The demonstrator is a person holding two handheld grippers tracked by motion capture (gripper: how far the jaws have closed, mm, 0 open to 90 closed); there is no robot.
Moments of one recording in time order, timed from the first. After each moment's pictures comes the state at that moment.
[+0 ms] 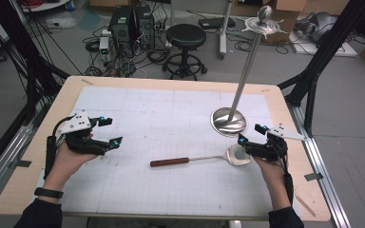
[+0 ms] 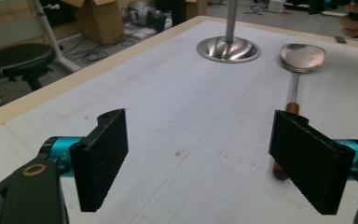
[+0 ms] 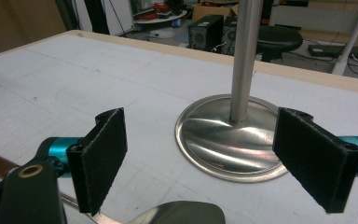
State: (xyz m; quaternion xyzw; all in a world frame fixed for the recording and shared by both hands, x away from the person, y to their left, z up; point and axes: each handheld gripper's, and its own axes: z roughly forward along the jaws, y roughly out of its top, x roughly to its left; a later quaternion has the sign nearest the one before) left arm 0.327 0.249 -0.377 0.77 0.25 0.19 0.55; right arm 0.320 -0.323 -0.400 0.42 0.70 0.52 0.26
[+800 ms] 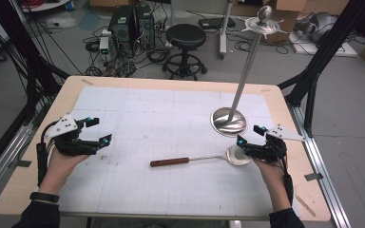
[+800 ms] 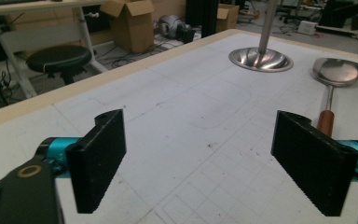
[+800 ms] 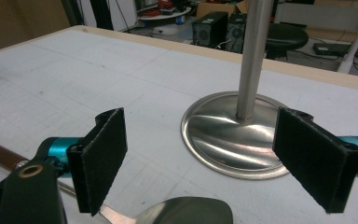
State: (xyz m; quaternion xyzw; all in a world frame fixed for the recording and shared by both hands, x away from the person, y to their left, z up) left arm 0.322 0.271 -0.386 0.74 0.30 0.21 0.57; right arm 0.317 -0.321 -0.399 0.41 0.71 0.52 0.25
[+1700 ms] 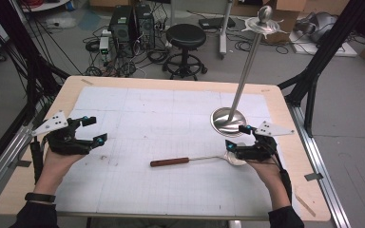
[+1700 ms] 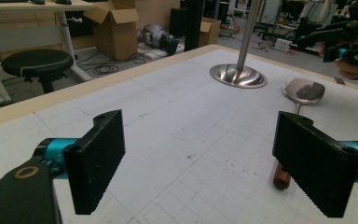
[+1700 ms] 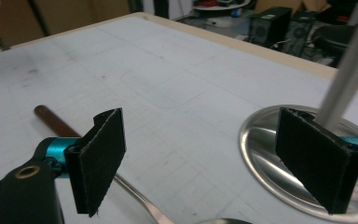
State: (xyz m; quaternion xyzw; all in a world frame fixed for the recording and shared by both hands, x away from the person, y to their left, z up) left arm 0.317 0.280 -0.372 0.73 0.28 0.18 0.60; right arm 0.328 -0.294 -0.394 0.31 0.77 0.53 0.18
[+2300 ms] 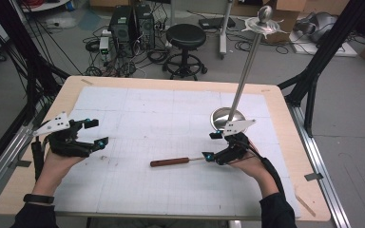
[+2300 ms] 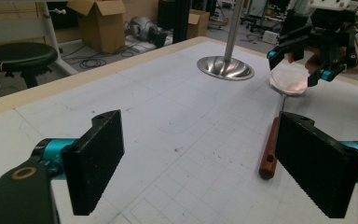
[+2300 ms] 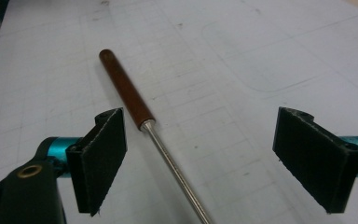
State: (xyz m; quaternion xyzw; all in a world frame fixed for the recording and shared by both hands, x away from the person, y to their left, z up) left arm 0.315 0.276 -0.373 0.74 0.27 0.16 0.59; right arm 0.353 -0.231 -0.406 0.18 0.87 0.46 0.07
